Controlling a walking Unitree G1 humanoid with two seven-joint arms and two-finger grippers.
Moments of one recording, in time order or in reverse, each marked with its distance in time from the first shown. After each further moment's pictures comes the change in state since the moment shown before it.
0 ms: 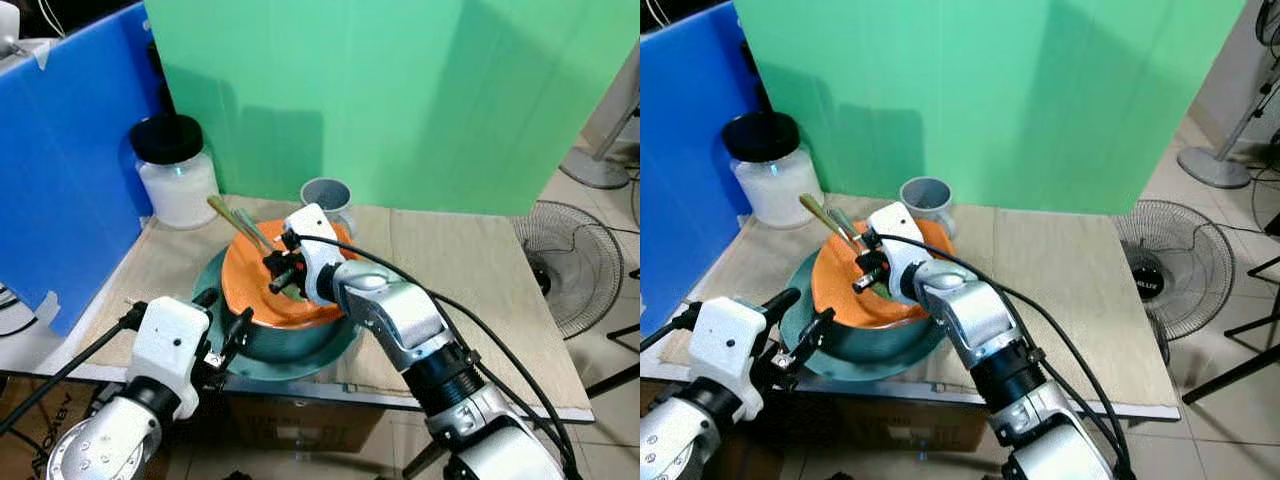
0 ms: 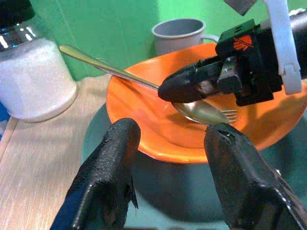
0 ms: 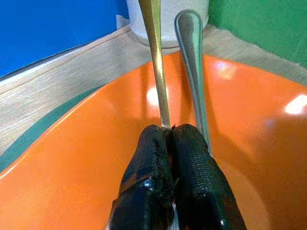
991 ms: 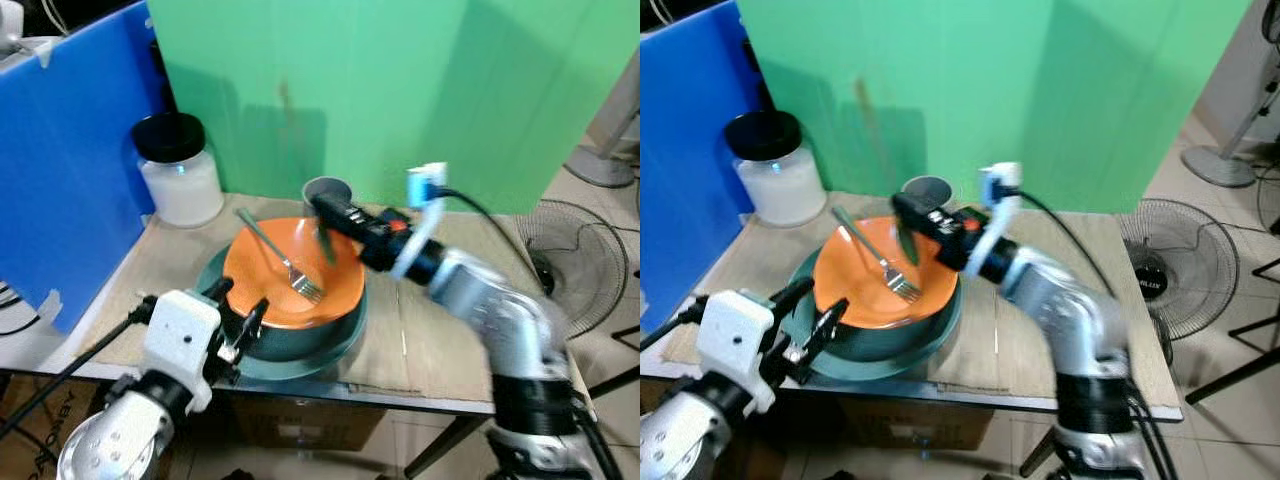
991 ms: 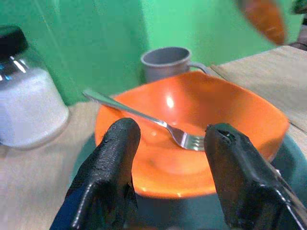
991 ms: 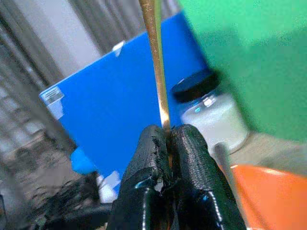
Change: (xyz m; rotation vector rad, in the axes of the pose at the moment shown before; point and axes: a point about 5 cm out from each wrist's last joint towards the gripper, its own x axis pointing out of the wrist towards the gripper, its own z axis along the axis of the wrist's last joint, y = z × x) left arm 0.007 -0.008 0.015 0.002 -0.095 -0.025; right arm -0.107 -0.041 0.036 0.367 -0.518 0.254
